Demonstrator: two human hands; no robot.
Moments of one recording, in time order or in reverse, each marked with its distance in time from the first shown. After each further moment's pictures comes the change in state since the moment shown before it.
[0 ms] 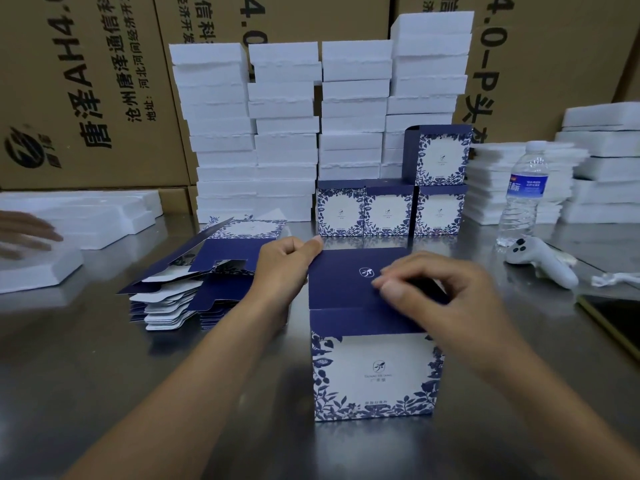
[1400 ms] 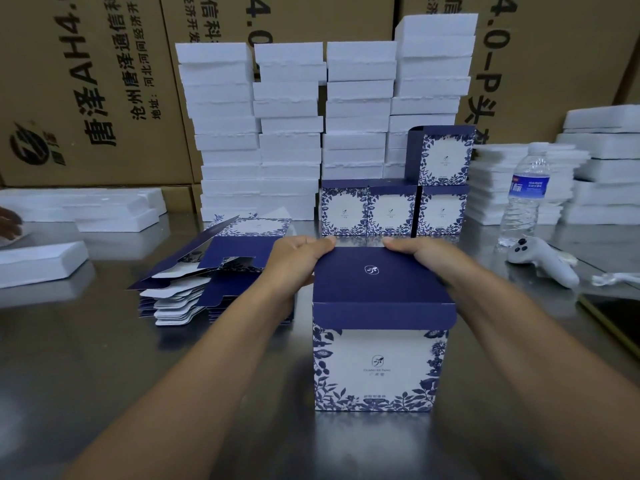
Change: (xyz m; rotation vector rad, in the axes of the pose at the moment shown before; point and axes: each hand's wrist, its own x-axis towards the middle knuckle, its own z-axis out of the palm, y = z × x) left_hand 0.010 -0.001 -0.006 -0.016 -0.163 -0.055; right_hand 0.058 0.021 0.002 0.284 0.115 0.982
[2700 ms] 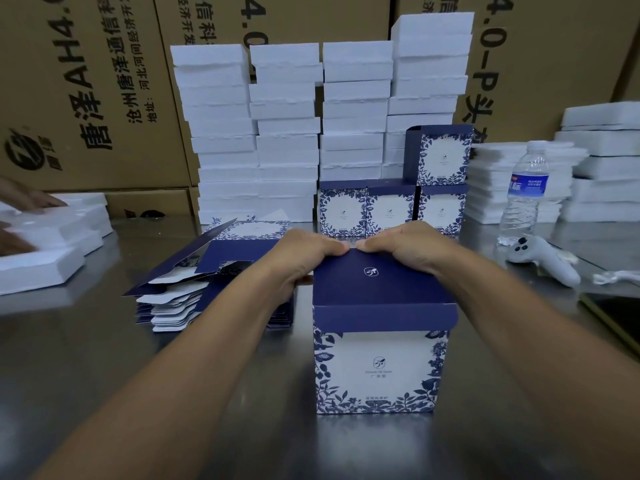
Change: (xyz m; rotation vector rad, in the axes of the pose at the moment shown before) left_hand 0.013 0.018 0.006 0.201 -0.086 -0.135; right_hand 0.006 -0.017 0.013 -0.345 0.003 -0.143
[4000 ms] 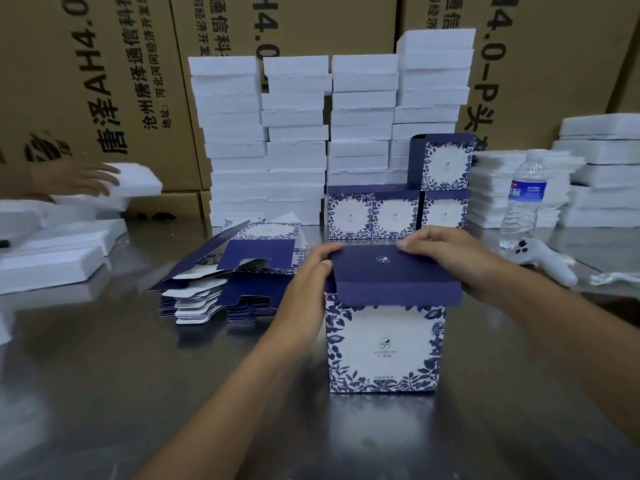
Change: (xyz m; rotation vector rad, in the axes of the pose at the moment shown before) left_hand -0.053 -0.046 0.005 -0.149 0.068 0.418; right_hand -0.009 0.024 -0.024 -0.008 0.036 -0.121
